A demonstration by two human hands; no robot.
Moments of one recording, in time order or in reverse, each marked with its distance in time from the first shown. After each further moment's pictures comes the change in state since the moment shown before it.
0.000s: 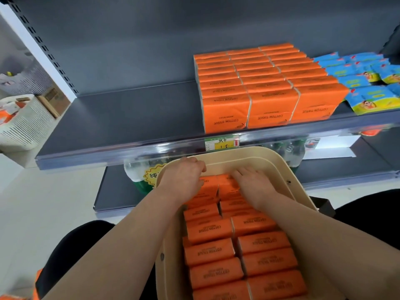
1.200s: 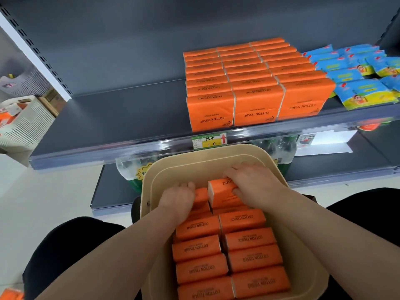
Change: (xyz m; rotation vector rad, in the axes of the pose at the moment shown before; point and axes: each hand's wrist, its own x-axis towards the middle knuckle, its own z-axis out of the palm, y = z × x) left_hand -0.012 0.027 0.060 0.244 -0.240 -0.100; right_hand -0.038 0.013 -0.062 0.083 0.012 -0.179
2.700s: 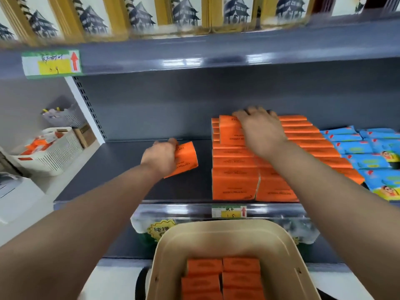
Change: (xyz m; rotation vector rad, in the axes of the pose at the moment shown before) left_hand 0.102 -0.160 -0.167 -0.329 0.372 -0.324; right_hand 0.170 0.039 -0.188 -0.248 0.510 0.153
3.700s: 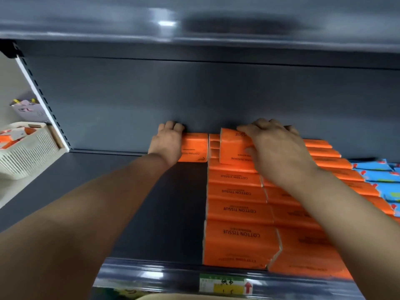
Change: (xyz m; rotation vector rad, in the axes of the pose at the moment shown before) left_hand 0.163 0.019 0.047 -0.144 0.223 0.033; right_hand 0.059 0.025 0.049 0.042 -0.011 -0.051
